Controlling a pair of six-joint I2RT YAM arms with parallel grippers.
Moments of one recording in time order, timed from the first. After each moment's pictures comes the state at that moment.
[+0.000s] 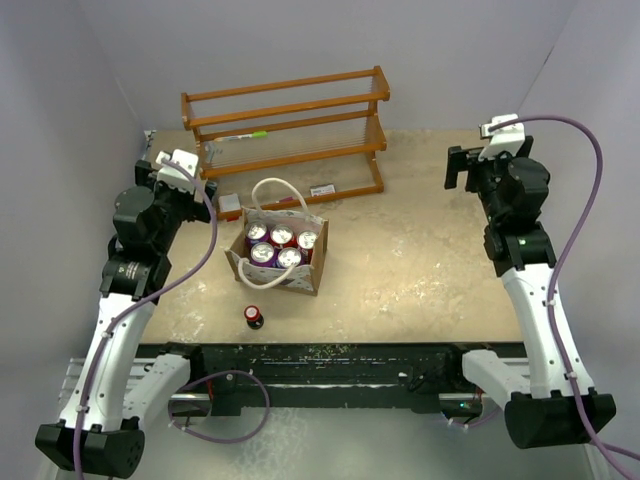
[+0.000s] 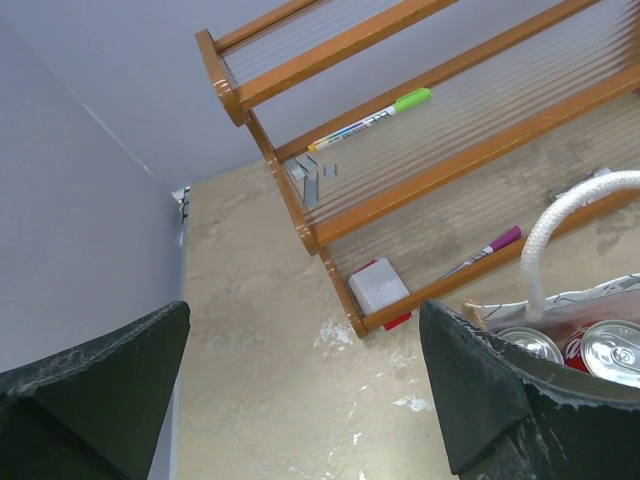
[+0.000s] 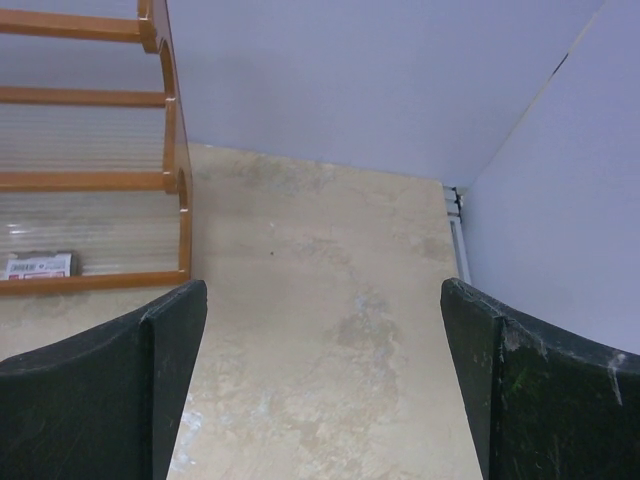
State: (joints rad) left arm -0.12 0.83 0.97 -0.25 -0.03 0.29; right arm 0.07 1.00 1.12 -0.20 0.07 -0.18
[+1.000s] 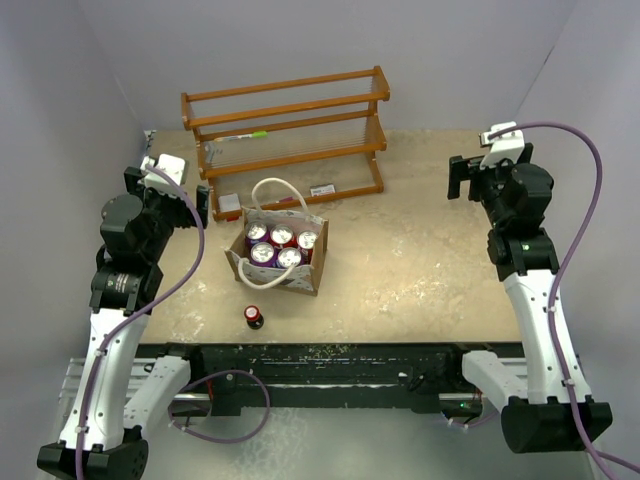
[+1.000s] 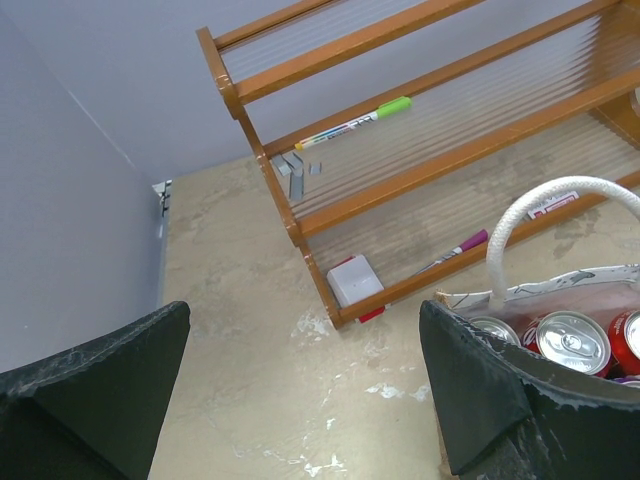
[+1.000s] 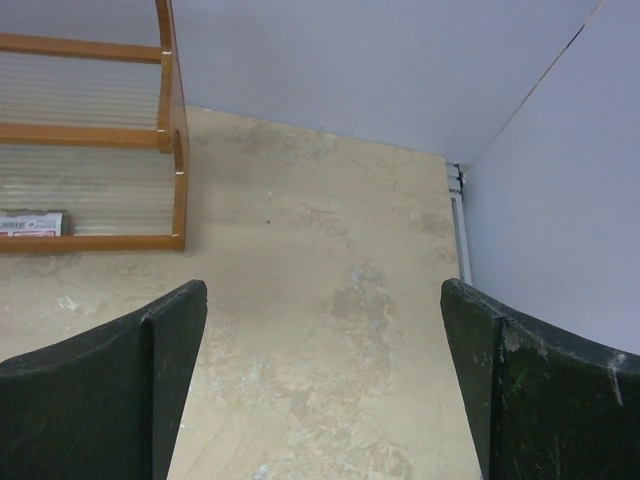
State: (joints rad) left arm -0.09 0.76 1.00 -0.34 0.03 0.21; right arm 0.02 0.97 1.09 -0.26 0.01 -0.21
